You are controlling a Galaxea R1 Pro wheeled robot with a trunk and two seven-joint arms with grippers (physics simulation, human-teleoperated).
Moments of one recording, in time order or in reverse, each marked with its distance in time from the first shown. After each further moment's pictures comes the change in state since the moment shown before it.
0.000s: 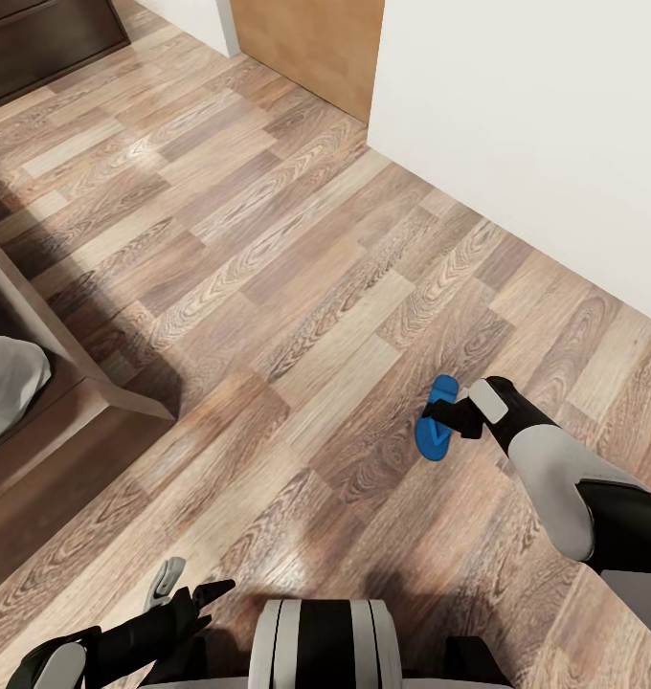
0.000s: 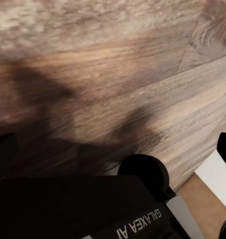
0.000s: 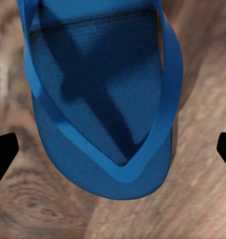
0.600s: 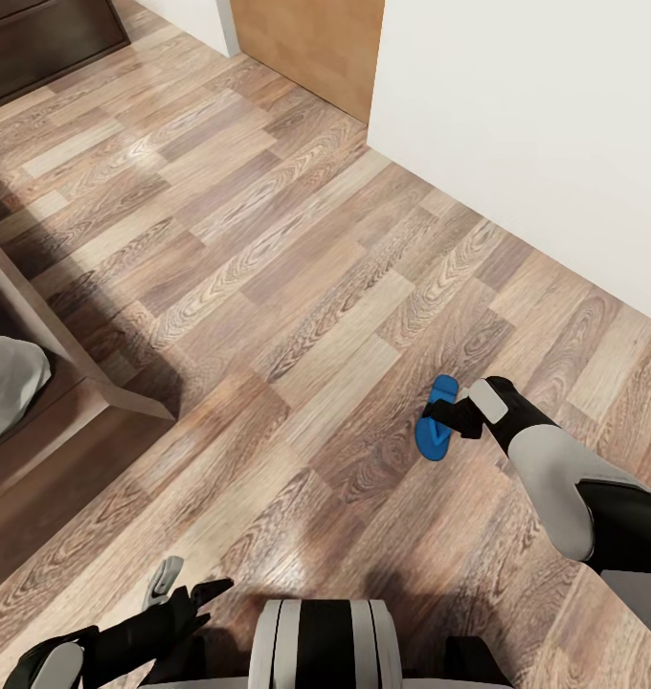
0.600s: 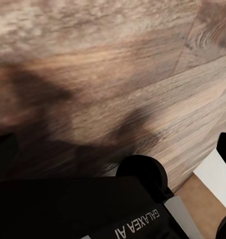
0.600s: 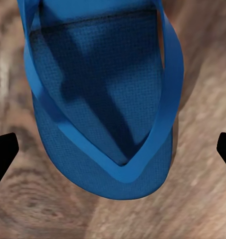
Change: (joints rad) left arm 0.000 0.006 0.003 -0.002 0.000 0.001 -0.015; right arm 0.000 0.000 0.000 0.000 0.000 0.000 0.000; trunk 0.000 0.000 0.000
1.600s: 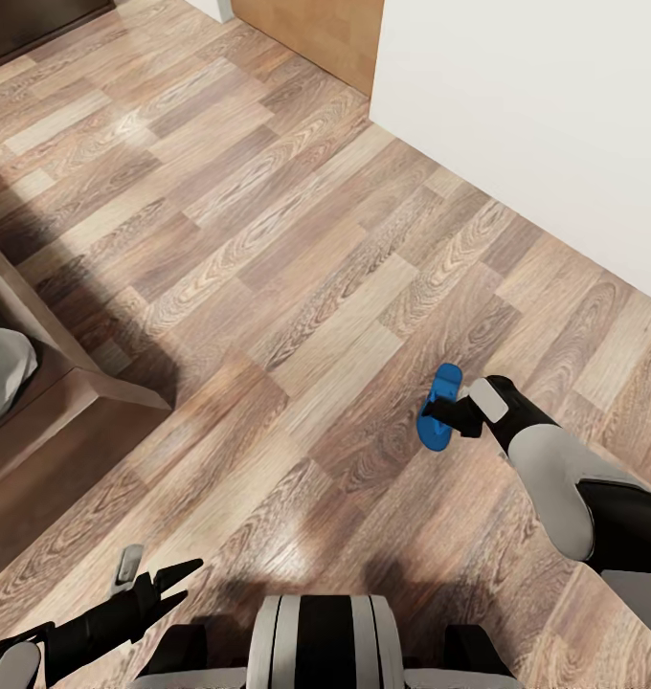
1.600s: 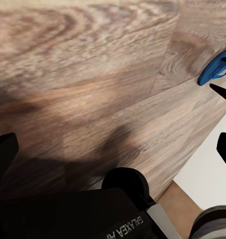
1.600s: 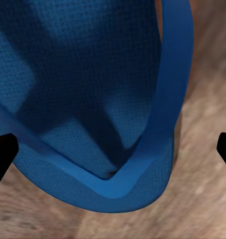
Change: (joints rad) left arm 0.000 0.074 0.092 0.004 -0.003 0.011 -0.207; right arm -0.001 -0.001 0.001 -0.006 -0.008 0.000 -0.001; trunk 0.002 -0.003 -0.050
